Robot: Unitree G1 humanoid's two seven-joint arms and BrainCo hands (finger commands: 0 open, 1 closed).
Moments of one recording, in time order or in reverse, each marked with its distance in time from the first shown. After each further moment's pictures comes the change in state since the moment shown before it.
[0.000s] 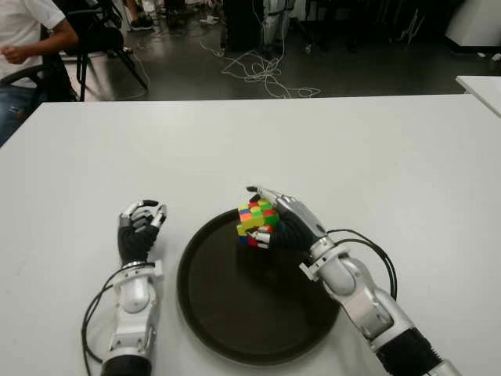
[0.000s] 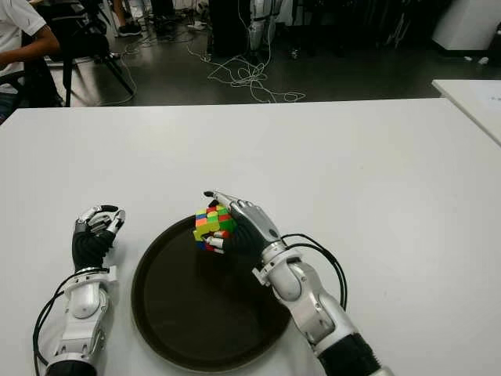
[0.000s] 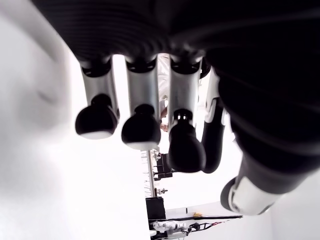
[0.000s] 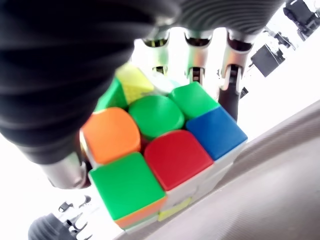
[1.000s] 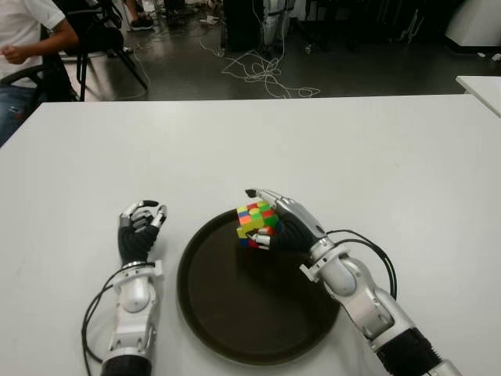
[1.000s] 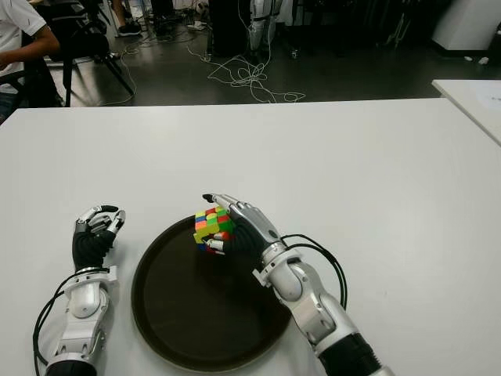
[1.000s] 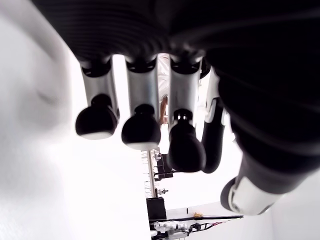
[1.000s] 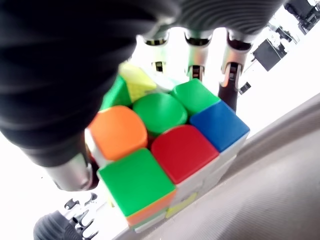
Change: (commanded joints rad) left arm 0.004 0.000 -0.003 -0.018 0.010 0.035 0.015; right arm -0.005 -0.001 -0.002 0.006 -0.006 -0.004 0.023
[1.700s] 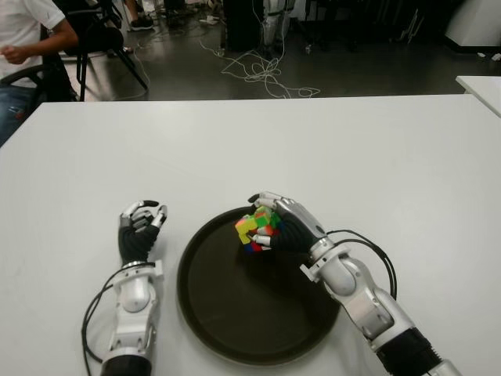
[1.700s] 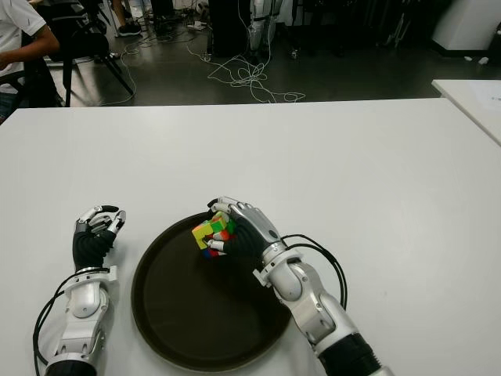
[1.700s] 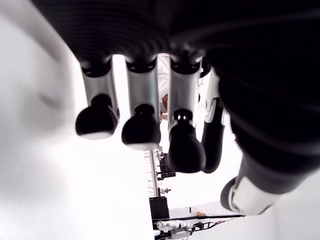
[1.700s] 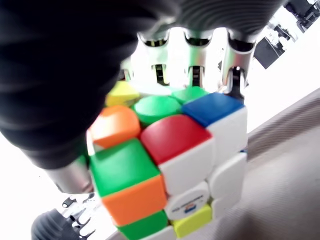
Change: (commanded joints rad) left arm 0.001 0.000 0.002 0.011 -0.003 -0.034 -0.003; right arm 0.006 0.000 0.005 -0.033 -0.031 0.039 0.003
